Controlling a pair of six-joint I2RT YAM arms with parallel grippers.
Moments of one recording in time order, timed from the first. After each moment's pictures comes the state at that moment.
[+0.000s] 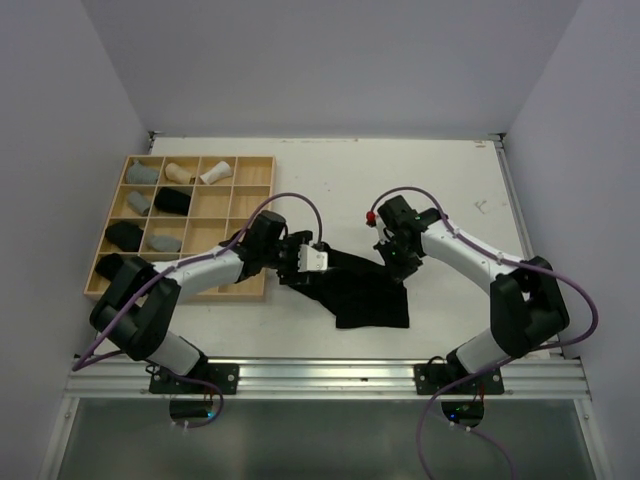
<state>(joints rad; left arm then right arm) -0.59 1.52 0.76 -0.06 0.50 0.94 0.50 1.54 1.04 -0.86 -0.02 0.05</state>
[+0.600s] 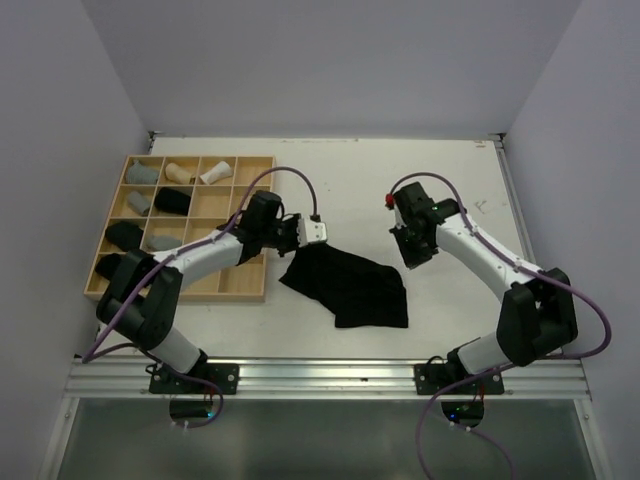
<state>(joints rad) -0.53 1.58 0.88 -0.04 0.50 0.83 0.43 1.48 1.10 -0.93 0.11 0.08</state>
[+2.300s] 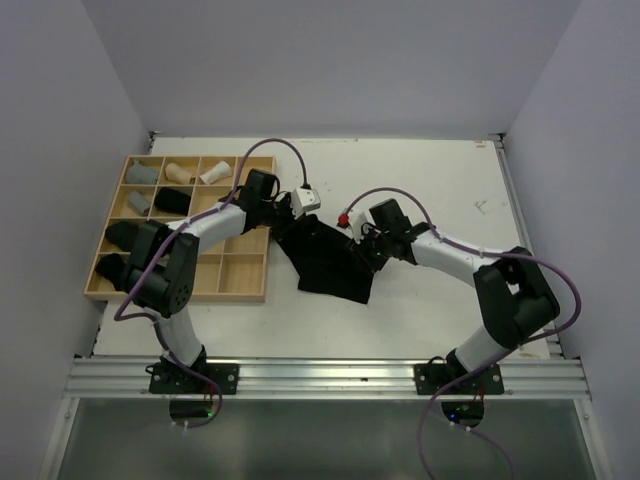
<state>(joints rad) -0.39 1.80 1.14 -0.21 0.58 0.65 0.53 1.59 0.91 -0.32 -0.32 -0.29</state>
